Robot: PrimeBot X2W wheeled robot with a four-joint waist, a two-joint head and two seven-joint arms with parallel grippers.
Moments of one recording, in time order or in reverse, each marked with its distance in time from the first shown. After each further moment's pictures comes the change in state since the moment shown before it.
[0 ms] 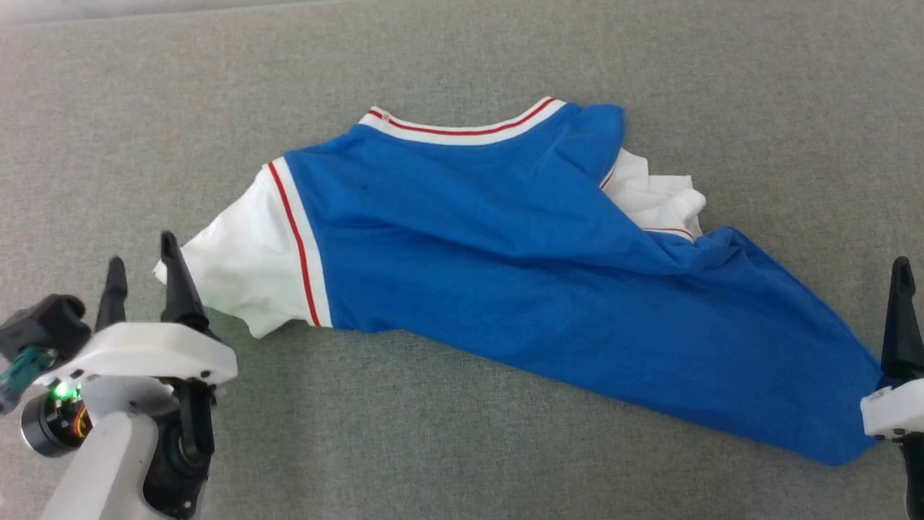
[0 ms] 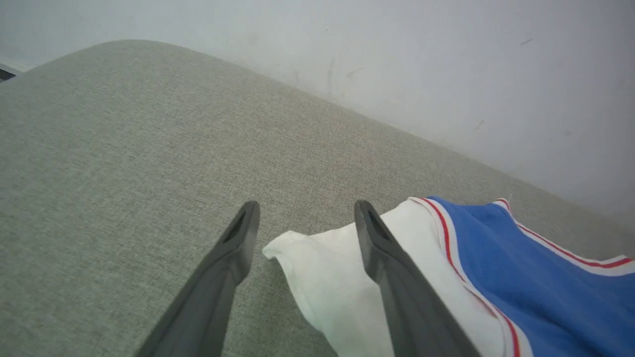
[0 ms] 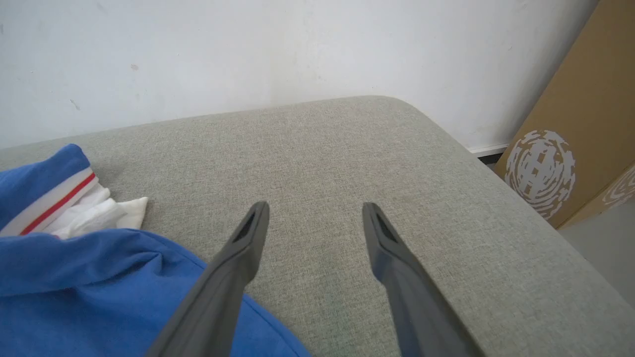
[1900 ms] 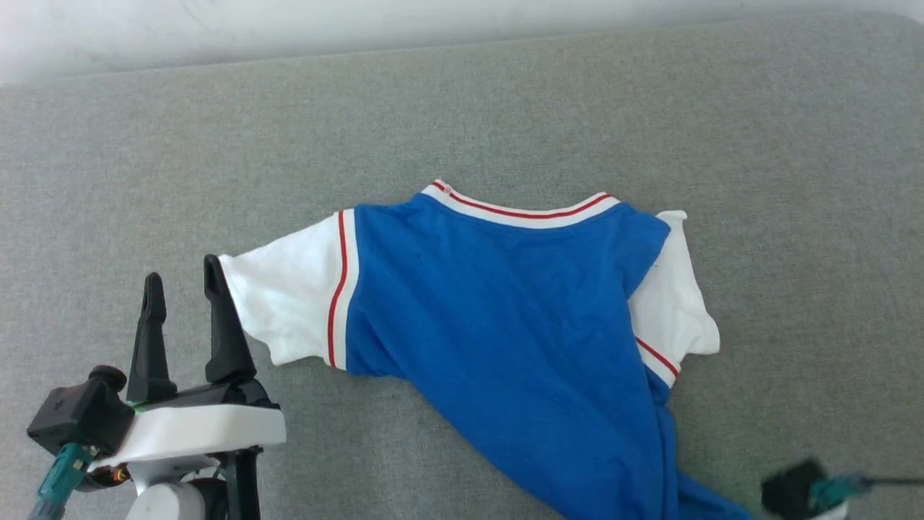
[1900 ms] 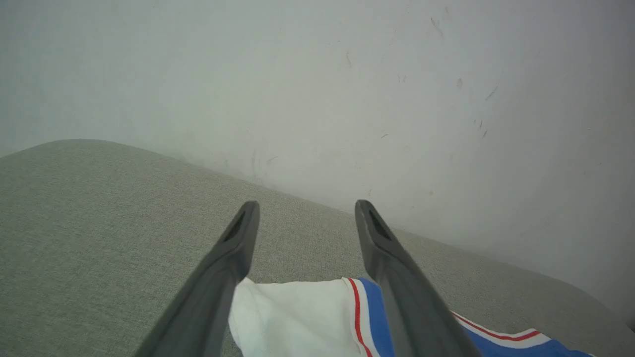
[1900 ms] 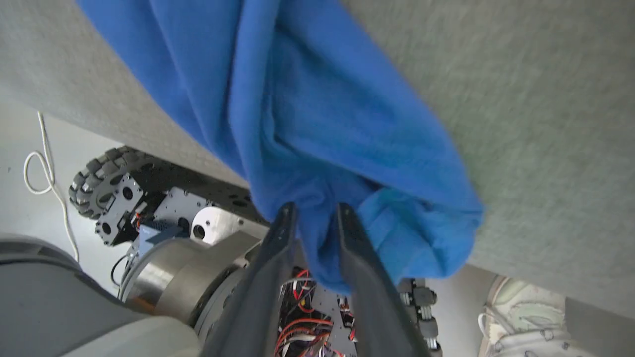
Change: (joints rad) left arm 0.195 -0.222 0.123 -0.213 0.286 -0.211 -0.096; right arm 0.407 -0.369 0.545 -0.227 0.383 -0.003 0.795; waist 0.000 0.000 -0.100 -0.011
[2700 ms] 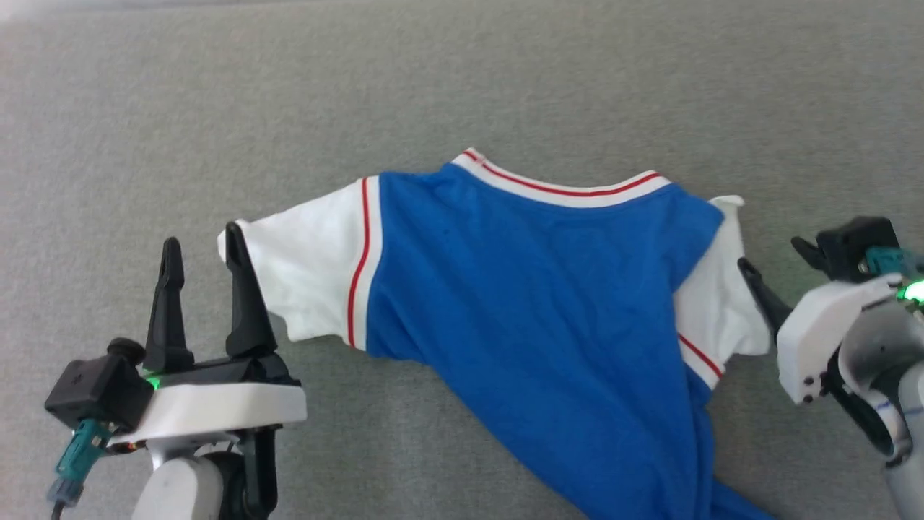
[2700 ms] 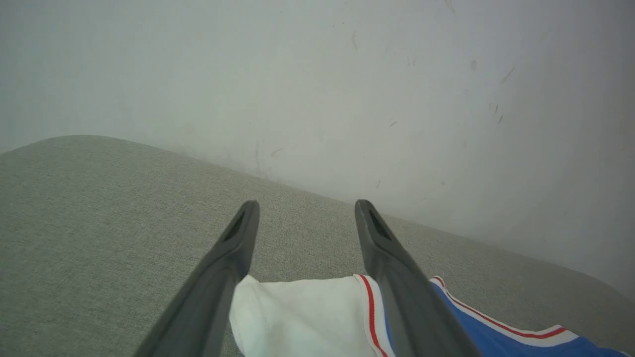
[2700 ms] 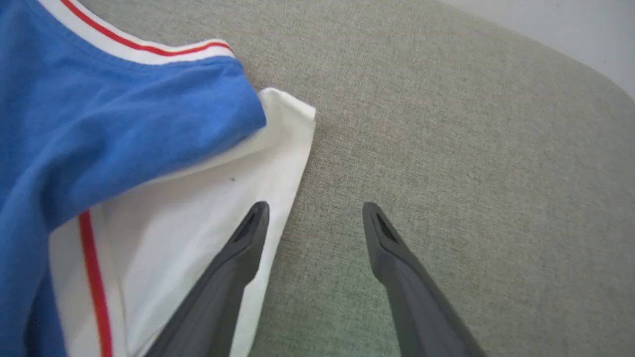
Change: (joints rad) left arm -0.060 -0.003 -0.042 -0.016 0.034 0.001 0.003; right arm -0.620 0.020 -0.040 0.350 -0.303 0.003 -0.385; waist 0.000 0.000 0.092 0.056
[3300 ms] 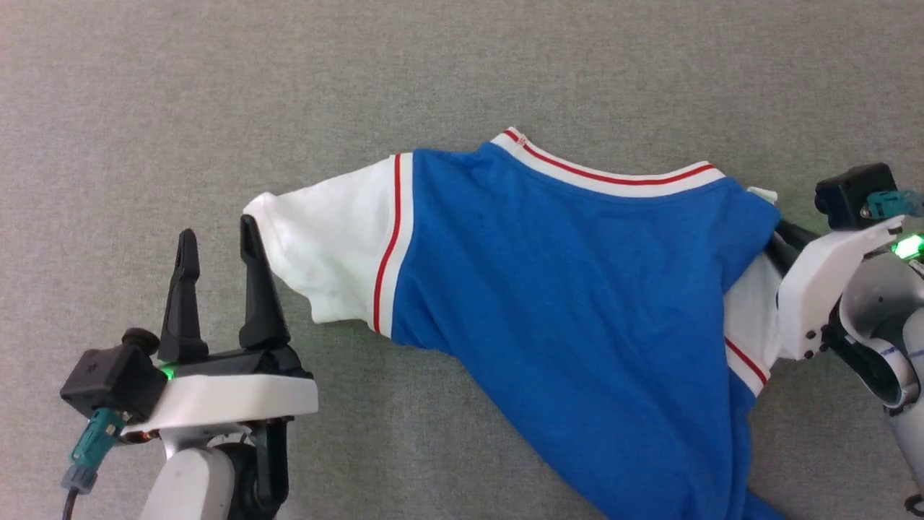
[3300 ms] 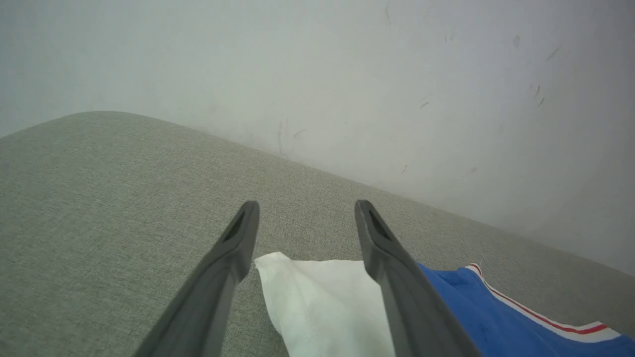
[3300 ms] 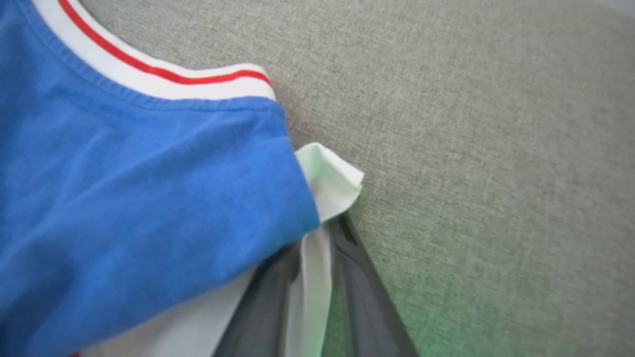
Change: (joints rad) left arm -0.032 -0.026 -0.011 0.032 0.001 -0.018 -0.002; right arm -0.174 -0.080 0.140 0.160 0.181 0.000 0.016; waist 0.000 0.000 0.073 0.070
